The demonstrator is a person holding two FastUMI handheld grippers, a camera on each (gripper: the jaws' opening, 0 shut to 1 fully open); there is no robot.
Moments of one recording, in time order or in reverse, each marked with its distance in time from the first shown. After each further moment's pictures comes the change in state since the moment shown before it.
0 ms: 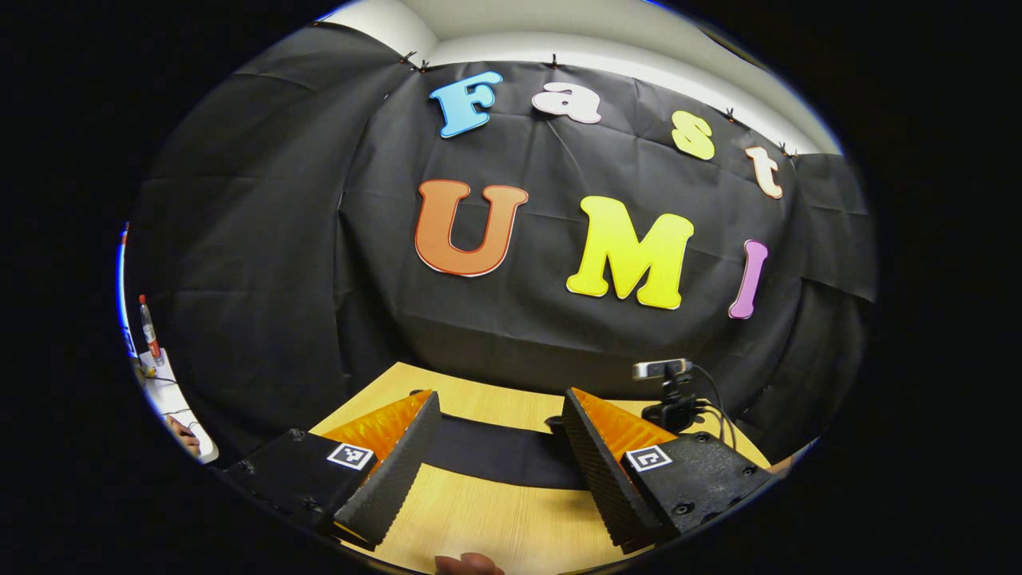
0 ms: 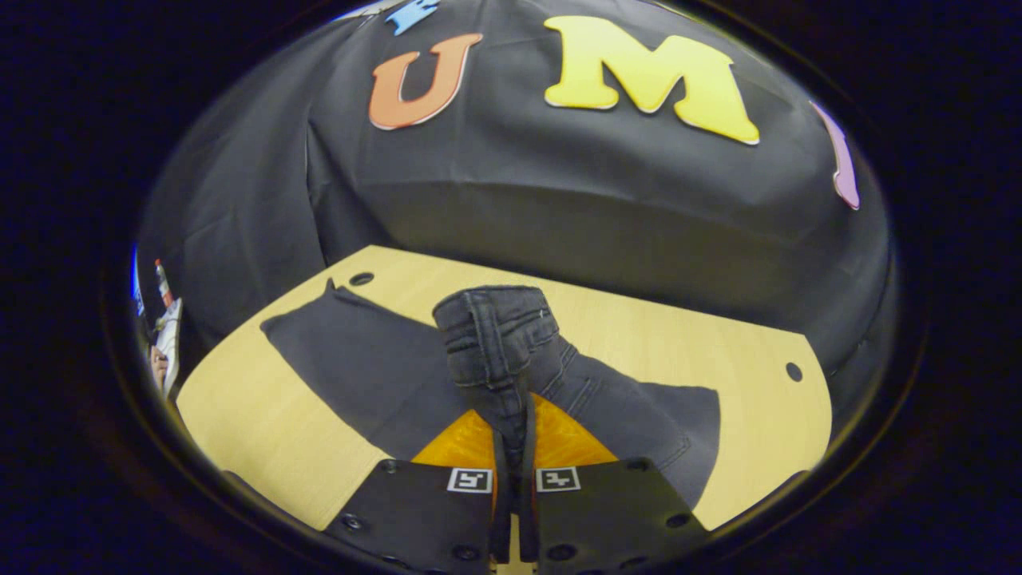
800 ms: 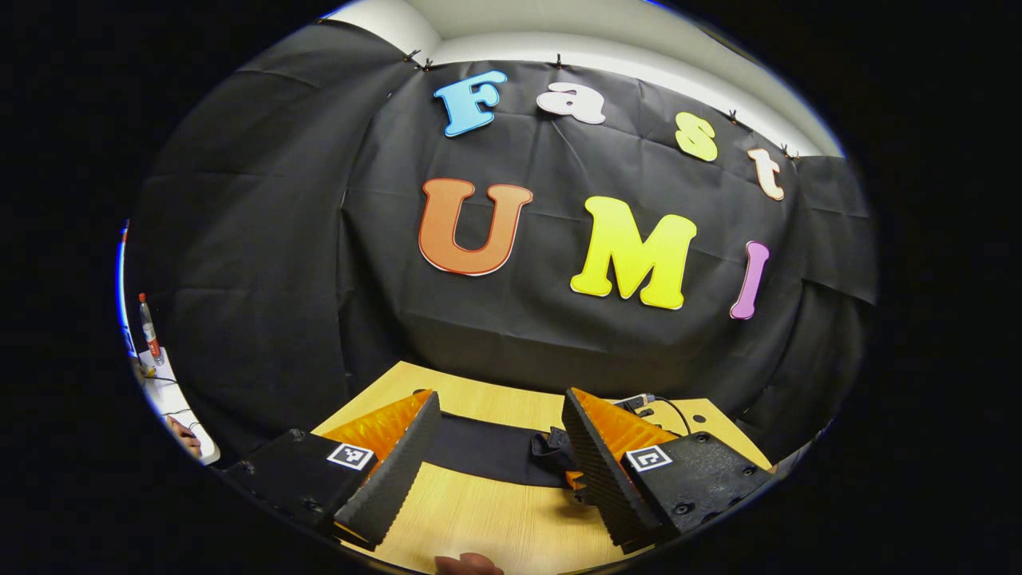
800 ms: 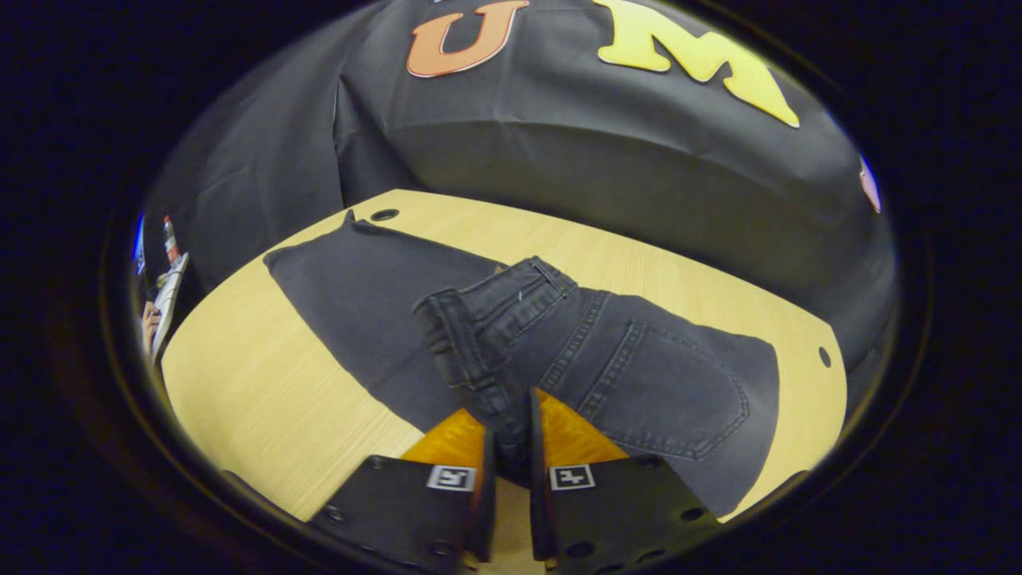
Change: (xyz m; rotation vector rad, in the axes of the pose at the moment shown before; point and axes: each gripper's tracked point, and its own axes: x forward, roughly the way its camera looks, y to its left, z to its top) left arm 0.001 0.014 -0.002 -0.019 0.003 0.000; right arm 0.004 0.017 -0.045 -0.047 0.105 0.087
